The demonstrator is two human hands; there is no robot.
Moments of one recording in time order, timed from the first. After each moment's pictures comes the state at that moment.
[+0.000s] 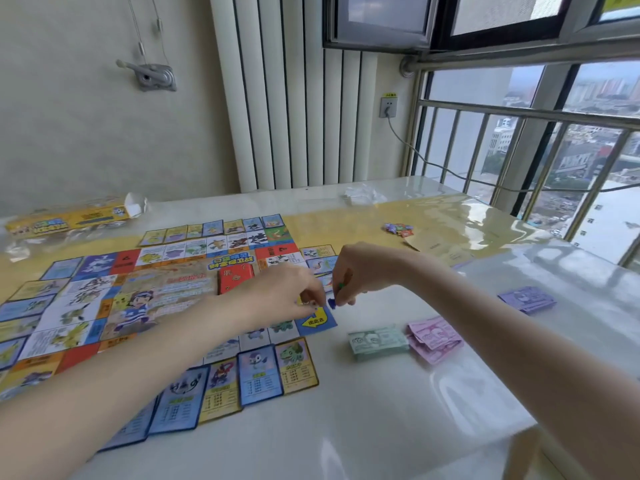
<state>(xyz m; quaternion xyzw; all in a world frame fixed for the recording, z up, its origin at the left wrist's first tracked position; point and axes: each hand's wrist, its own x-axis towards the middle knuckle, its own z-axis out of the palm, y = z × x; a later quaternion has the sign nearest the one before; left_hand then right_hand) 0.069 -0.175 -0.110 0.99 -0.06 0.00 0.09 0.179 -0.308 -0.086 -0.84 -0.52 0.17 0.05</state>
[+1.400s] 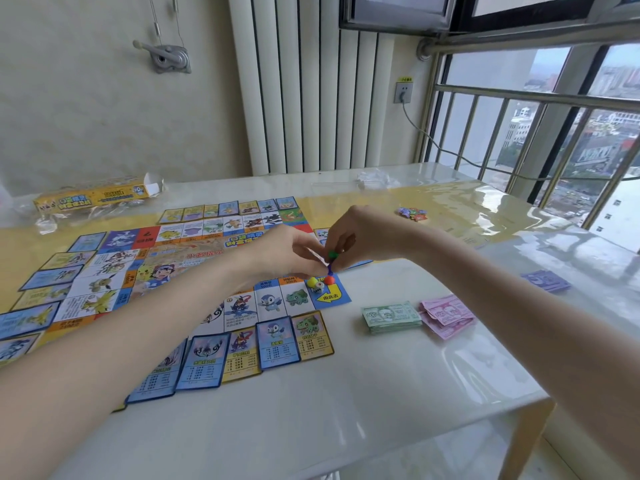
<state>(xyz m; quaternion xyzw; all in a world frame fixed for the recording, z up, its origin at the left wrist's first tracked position) 0.054 -0.168 -0.094 0.87 0.10 -0.01 0.49 0.151 -0.305 -0.071 -0.82 -0.54 0.10 0.17</state>
